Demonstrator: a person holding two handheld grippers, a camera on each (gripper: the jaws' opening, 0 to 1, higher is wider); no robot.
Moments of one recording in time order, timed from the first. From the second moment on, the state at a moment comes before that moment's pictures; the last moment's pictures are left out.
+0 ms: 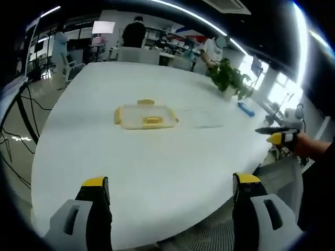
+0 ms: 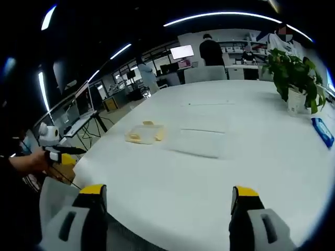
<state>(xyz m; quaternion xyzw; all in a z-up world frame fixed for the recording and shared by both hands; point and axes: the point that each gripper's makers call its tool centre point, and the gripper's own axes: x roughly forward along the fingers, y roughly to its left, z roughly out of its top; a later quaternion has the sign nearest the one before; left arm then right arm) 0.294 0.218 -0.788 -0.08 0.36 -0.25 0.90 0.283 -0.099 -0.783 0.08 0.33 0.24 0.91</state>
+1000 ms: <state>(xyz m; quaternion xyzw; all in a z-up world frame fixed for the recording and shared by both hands) 0.288 0.225 -0.798 -0.06 0.38 -0.25 0.89 0.282 -0.067 -0.790 -0.05 0.34 0.30 0.89</state>
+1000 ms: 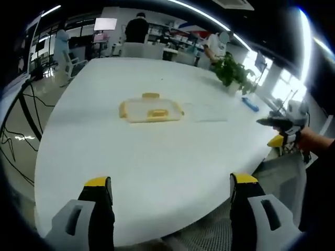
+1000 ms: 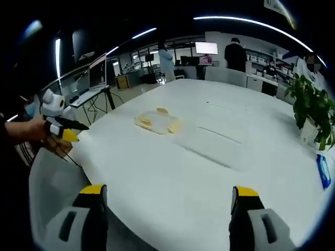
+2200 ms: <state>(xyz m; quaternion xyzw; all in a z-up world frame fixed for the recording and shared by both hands) 0.310 0.227 -0.813 -0.03 0.39 -0.29 0.87 0.301 -0.018 -0.809 -0.06 0.37 0.33 0.87</state>
